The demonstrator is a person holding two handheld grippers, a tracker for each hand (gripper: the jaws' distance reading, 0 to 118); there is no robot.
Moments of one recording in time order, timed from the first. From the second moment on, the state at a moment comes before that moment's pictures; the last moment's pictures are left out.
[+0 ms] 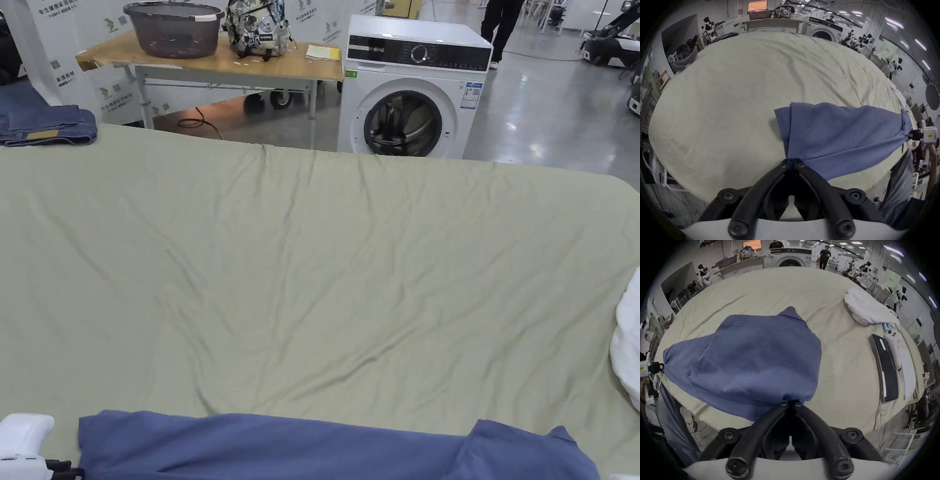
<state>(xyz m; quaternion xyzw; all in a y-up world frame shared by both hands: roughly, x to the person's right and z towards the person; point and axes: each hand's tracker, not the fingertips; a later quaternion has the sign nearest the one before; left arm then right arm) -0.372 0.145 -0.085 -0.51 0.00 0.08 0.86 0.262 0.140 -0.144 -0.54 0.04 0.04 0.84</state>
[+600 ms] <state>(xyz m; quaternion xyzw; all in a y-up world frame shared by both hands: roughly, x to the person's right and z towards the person) -0.338 0.214 -0.117 -0.35 0.00 0.07 0.93 0.217 0.222 -0.158 -0.33 -0.03 0.05 0.94</state>
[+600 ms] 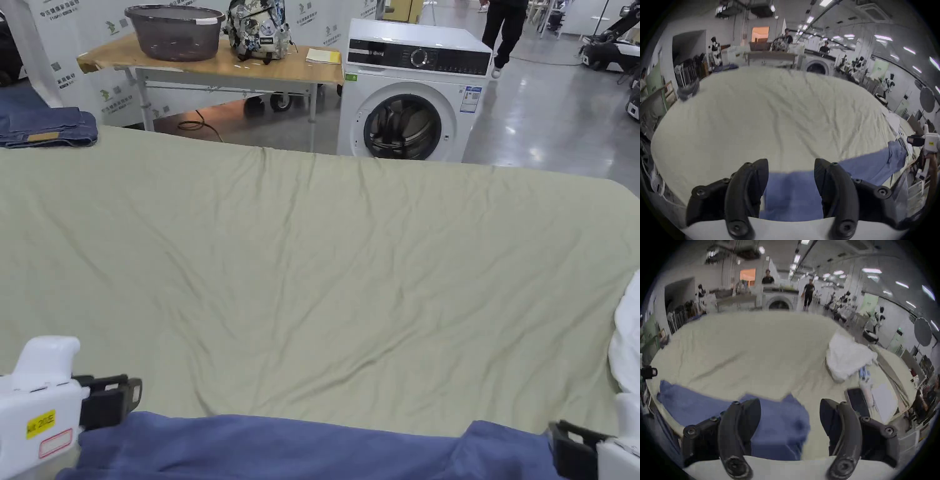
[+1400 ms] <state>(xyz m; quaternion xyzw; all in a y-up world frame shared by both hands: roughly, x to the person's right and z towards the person) -0.322 0.245 -0.115 -0.17 0.04 0.05 0.98 0.093 0.250 -0.174 -0.05 0.04 -0.01 1.00</state>
